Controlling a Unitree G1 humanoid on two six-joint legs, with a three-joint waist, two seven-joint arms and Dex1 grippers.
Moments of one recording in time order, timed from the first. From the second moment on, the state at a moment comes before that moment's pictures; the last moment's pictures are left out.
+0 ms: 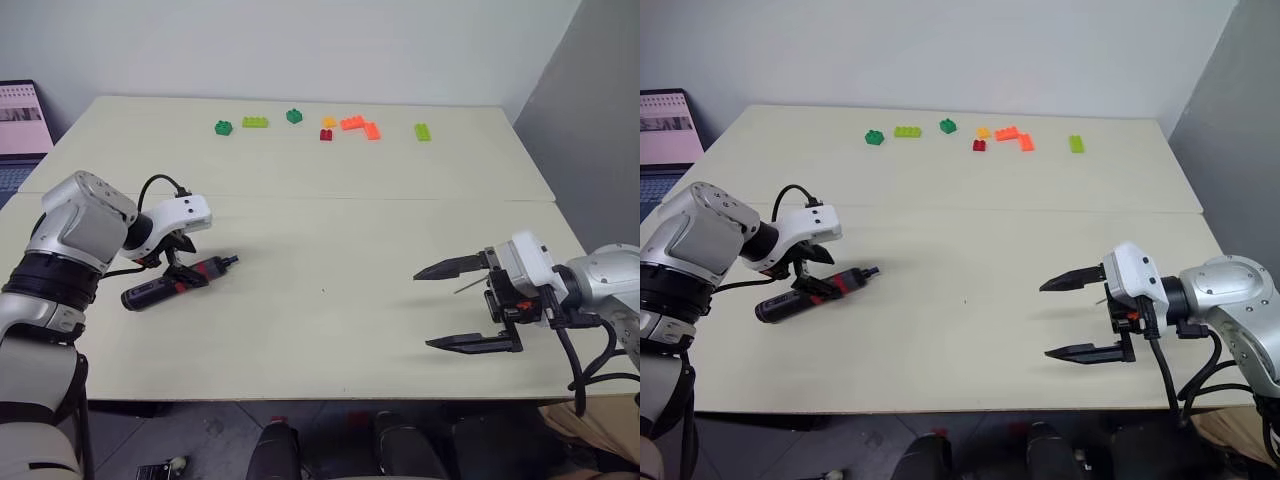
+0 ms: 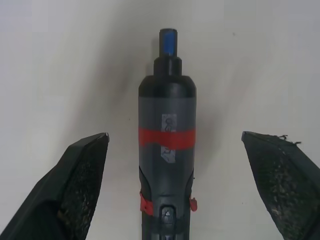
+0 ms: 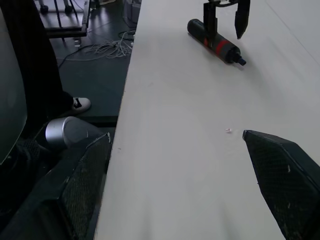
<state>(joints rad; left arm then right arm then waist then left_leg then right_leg) -0.93 1.00 -0.45 0.50 0.17 0.58 -1.48 -0.34 -0.95 -0.01 -0.45 0.68 0.47 1.29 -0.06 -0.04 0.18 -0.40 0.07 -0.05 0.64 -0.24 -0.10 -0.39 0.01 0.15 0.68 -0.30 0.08</state>
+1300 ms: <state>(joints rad) -1.03 0.80 -0.48 0.76 0.33 0.41 -1.43 -0.36 -0.92 0.02 -0.43 0.65 0.45 1.31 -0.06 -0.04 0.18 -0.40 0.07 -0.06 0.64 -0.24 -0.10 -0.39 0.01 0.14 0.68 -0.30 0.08</state>
